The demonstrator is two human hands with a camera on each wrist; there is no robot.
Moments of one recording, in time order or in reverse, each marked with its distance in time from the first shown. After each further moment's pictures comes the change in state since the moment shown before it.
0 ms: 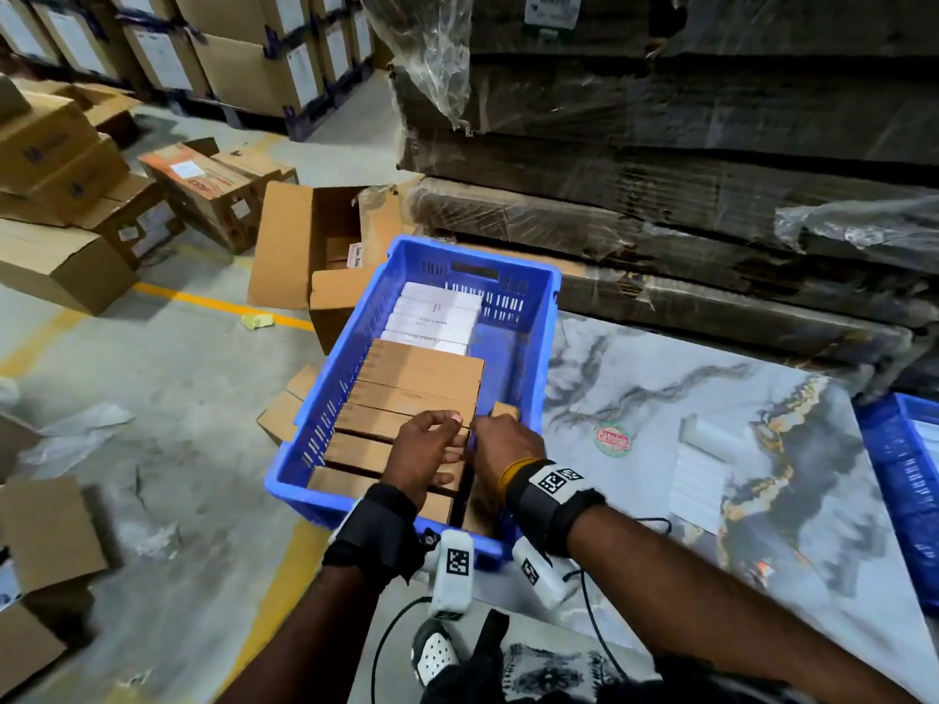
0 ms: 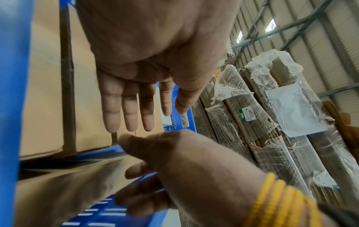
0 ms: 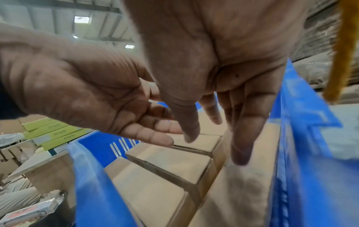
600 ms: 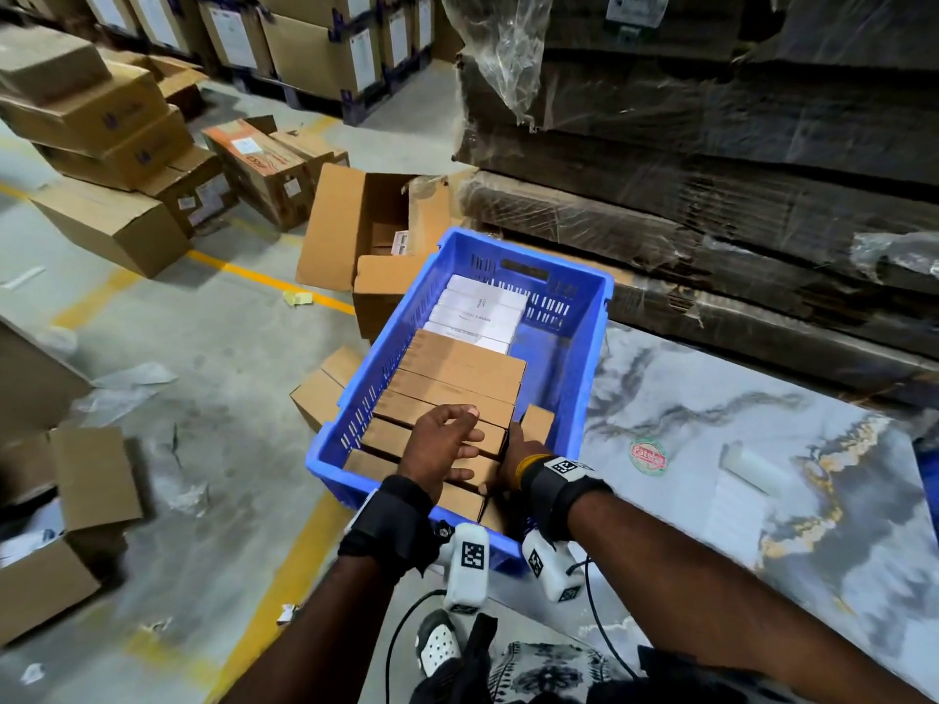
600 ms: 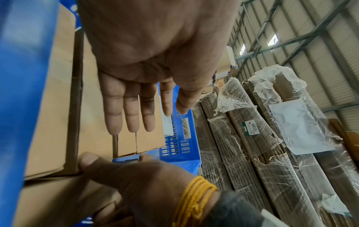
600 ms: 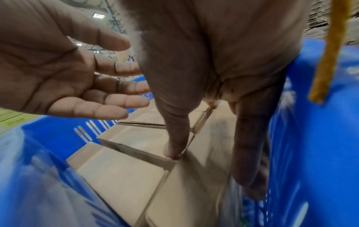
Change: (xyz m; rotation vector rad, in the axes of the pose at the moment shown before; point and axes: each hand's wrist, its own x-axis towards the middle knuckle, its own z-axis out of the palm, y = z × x) left_hand -0.003 0.003 -0.026 -0.090 0.061 -0.026; right_hand 0.042 -0.006 0.040 0.184 -0.370 0.197
